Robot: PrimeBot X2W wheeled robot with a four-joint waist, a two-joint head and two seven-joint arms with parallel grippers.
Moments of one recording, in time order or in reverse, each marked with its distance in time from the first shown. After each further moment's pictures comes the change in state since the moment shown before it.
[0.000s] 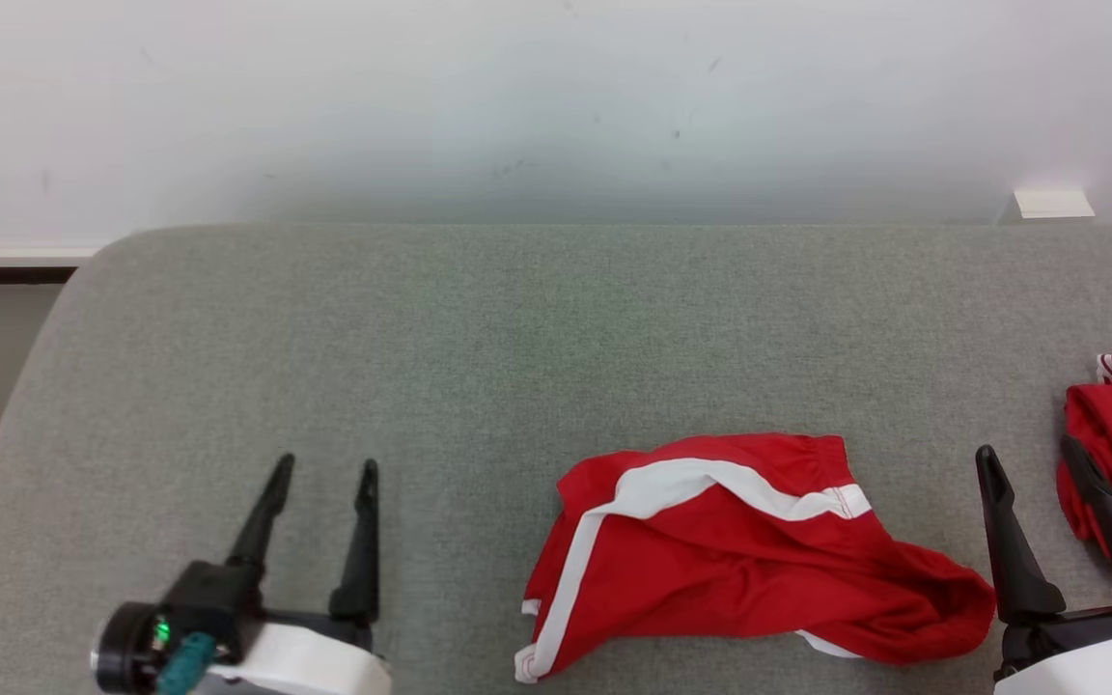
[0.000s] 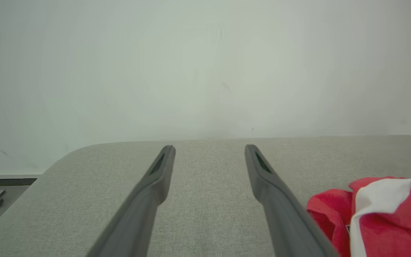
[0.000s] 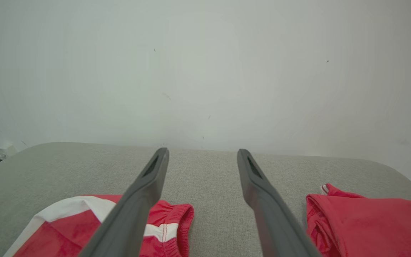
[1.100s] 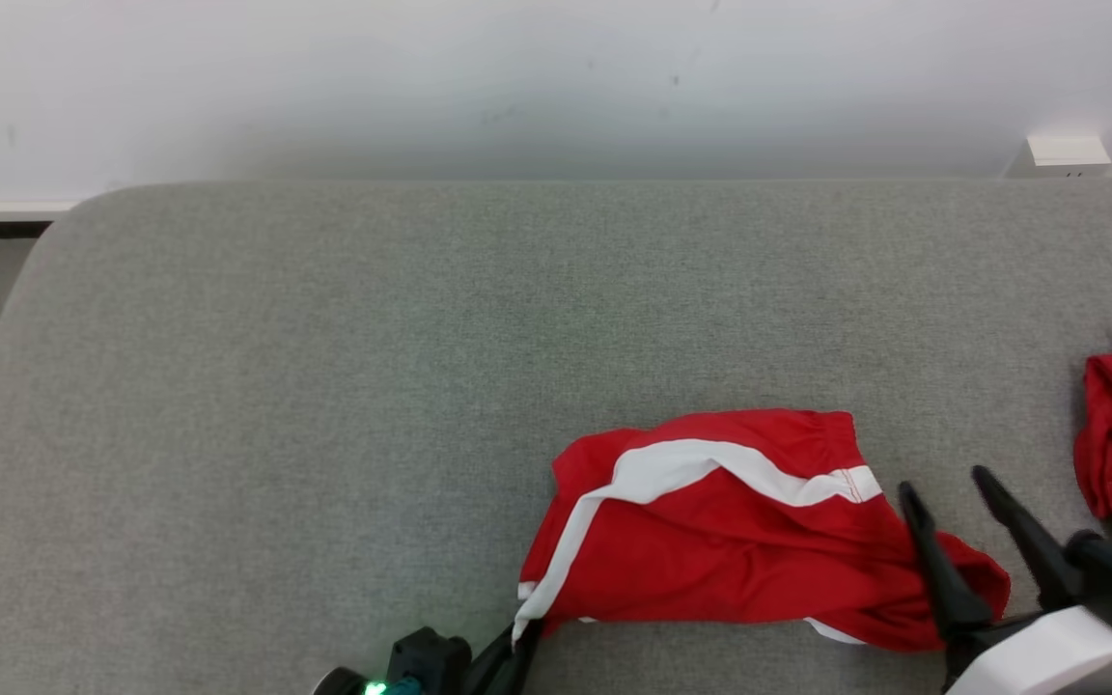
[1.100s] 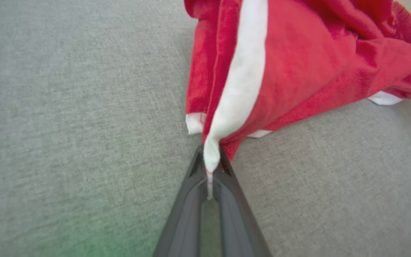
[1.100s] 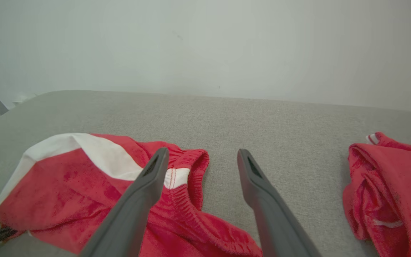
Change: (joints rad) left arm -0.103 -0.176 -0.291 0.497 -0.022 -0.249 0.021; right arm -0.050 -0.068 0.114 0.142 0.057 0.000 0.038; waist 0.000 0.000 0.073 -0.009
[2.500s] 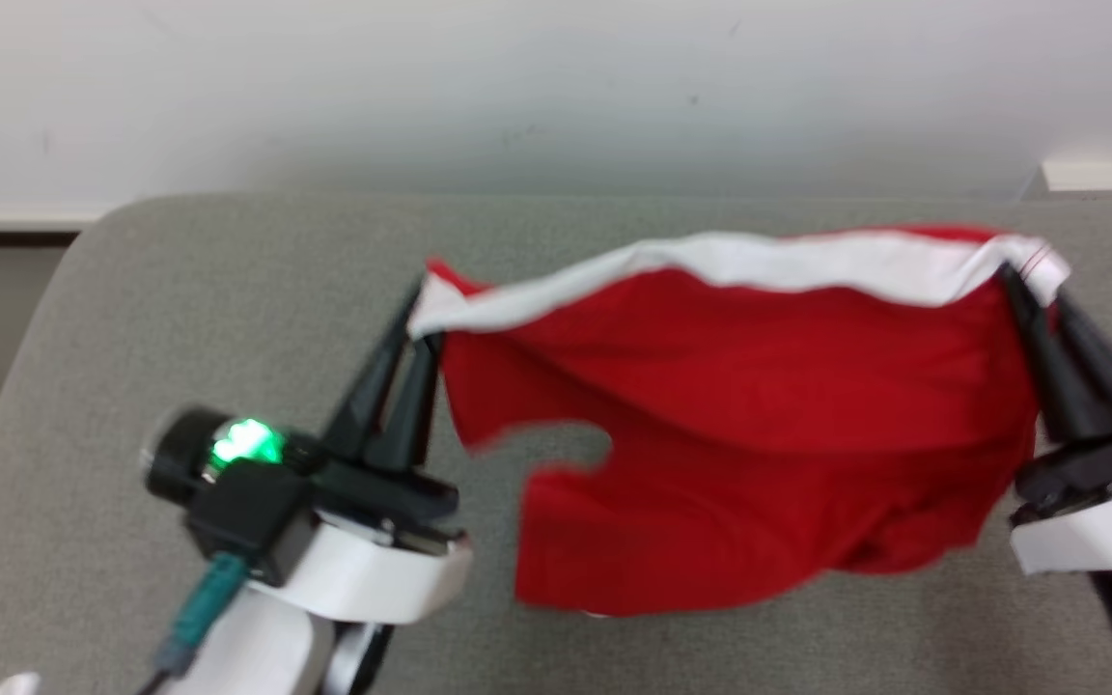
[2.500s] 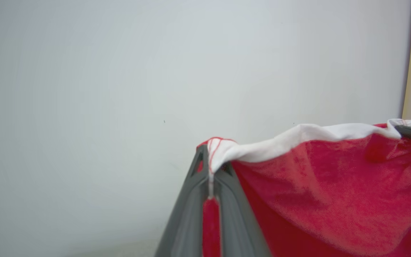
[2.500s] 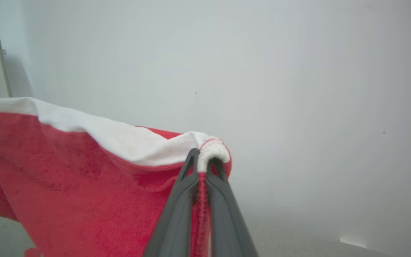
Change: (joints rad) left arm -0.121 0.063 0.271 -0.588 0.171 0.082 -0.058; right arm -0.272 -0.145 0.056 -0.052 0.077 0.000 -0.097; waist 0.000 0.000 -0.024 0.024
